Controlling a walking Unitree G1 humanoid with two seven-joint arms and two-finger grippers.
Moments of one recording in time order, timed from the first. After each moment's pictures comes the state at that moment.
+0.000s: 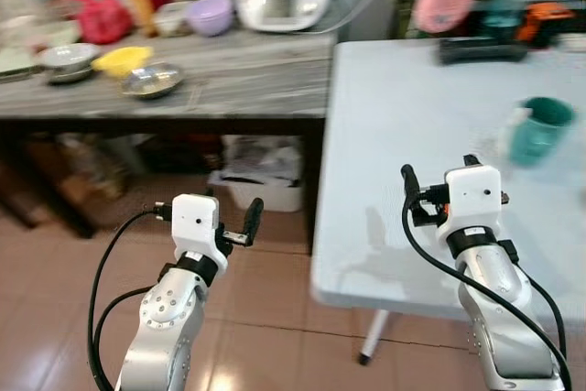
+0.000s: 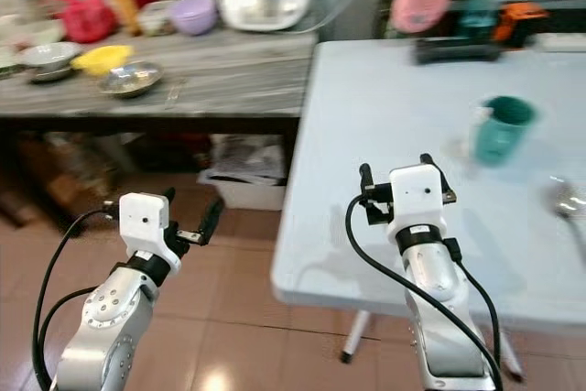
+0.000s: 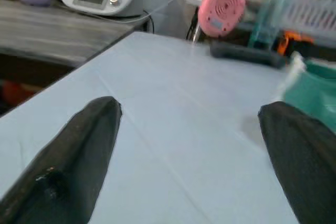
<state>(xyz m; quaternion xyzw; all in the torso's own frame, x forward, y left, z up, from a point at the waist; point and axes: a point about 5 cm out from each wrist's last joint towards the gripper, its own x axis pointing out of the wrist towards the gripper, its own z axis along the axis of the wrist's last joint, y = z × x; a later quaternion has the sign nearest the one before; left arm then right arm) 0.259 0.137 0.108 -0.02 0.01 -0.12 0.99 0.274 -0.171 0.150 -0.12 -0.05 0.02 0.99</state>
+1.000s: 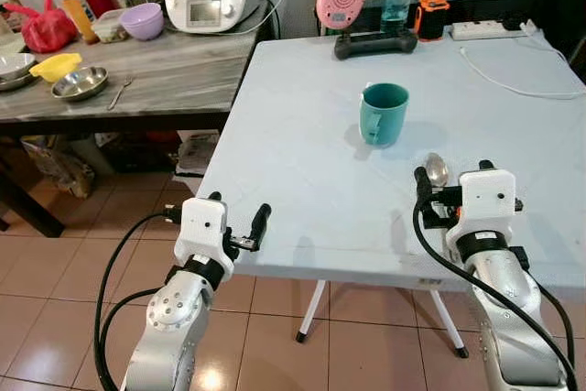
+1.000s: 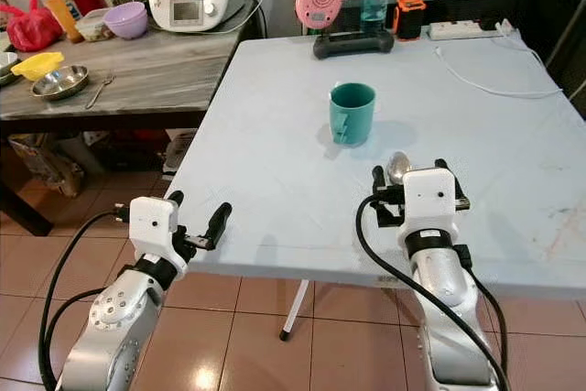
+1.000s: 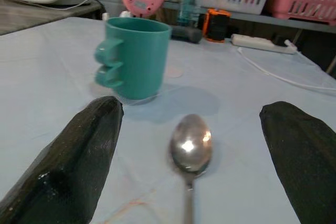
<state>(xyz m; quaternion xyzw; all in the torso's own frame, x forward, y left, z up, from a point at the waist) 0.259 0.125 0.107 -0.02 0.01 -0.14 0.99 0.270 -0.186 0.151 -0.12 -0.04 -0.02 0.99</state>
